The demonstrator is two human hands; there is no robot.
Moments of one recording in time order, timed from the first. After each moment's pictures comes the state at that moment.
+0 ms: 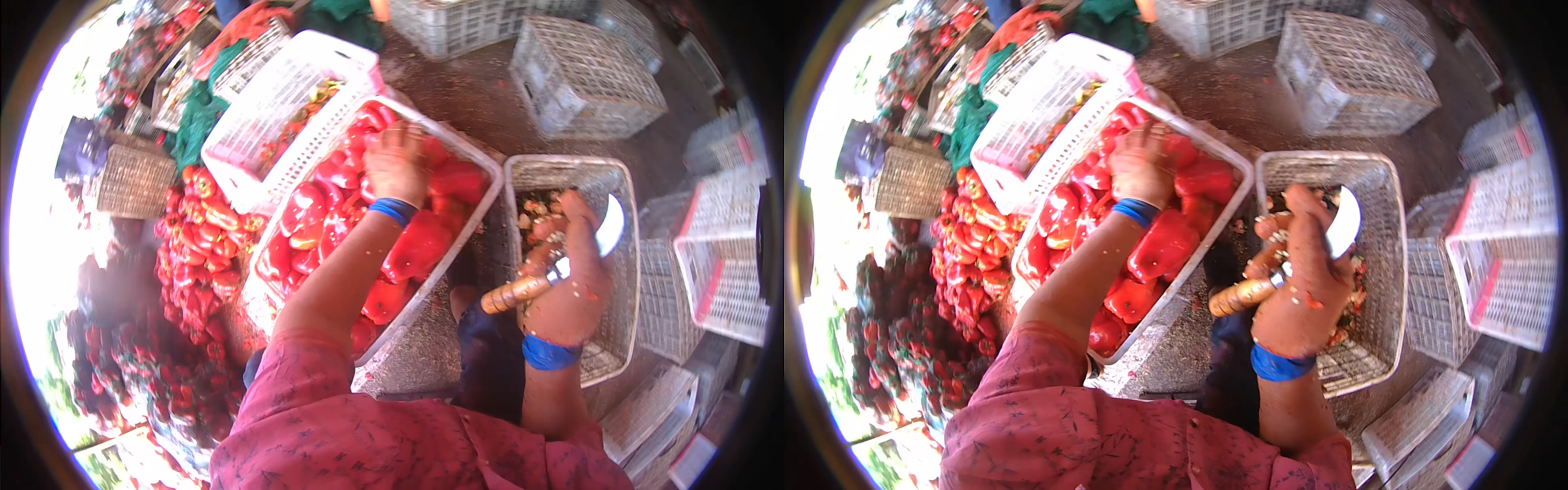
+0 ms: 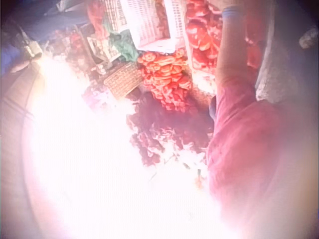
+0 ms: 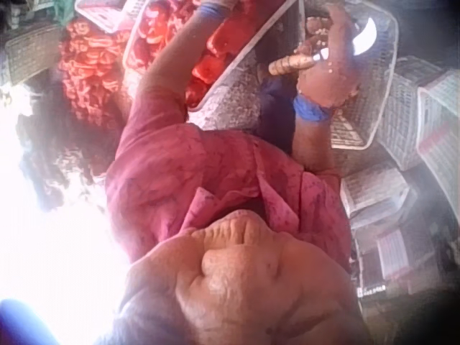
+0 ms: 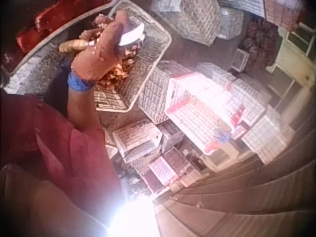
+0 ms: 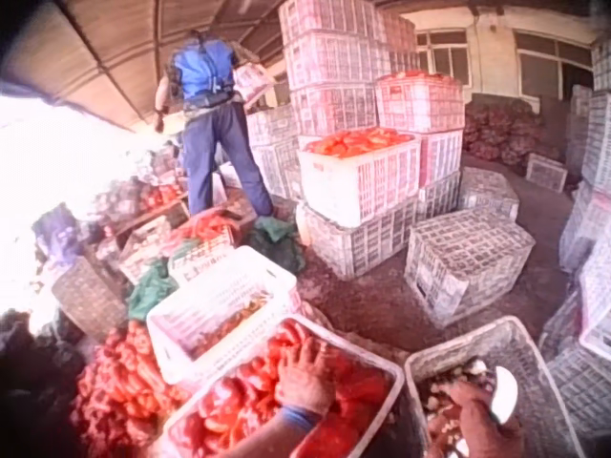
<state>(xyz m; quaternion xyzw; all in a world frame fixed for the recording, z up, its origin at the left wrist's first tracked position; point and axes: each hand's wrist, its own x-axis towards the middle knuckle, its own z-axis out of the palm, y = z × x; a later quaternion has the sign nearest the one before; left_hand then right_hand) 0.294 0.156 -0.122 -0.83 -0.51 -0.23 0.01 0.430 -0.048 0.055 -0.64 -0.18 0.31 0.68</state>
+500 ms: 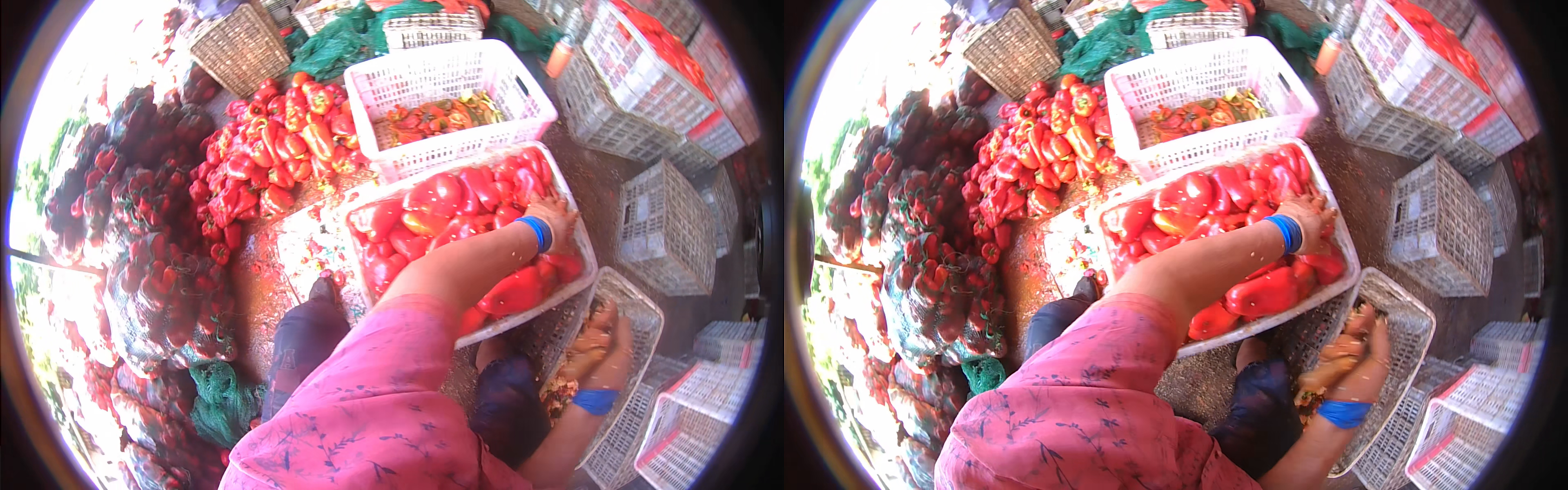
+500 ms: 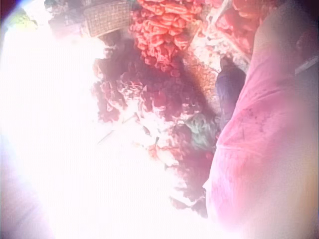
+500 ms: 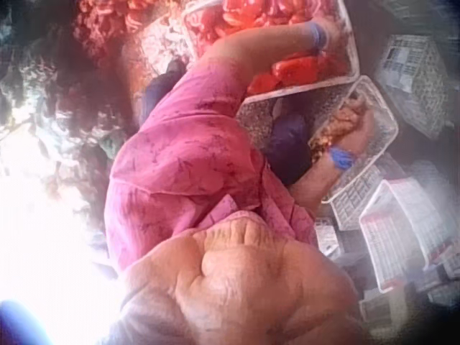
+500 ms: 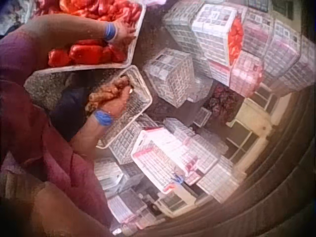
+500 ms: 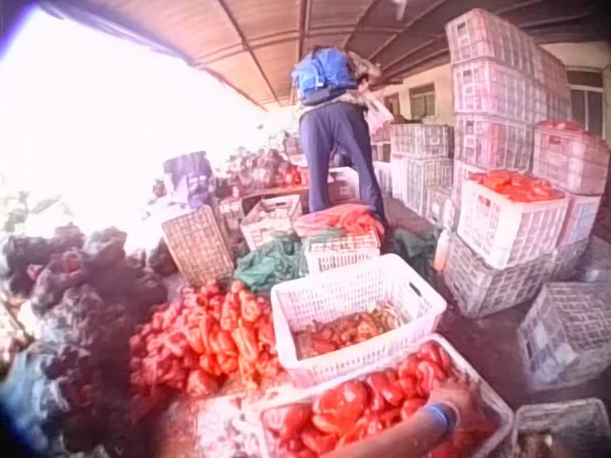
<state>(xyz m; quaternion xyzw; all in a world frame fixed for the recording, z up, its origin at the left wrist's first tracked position) 0.279 0.176 -0.098 -0.86 -0.46 -0.03 -0.23 0.447 -0.035 0.002 -0.47 0.02 0.63 0.62</state>
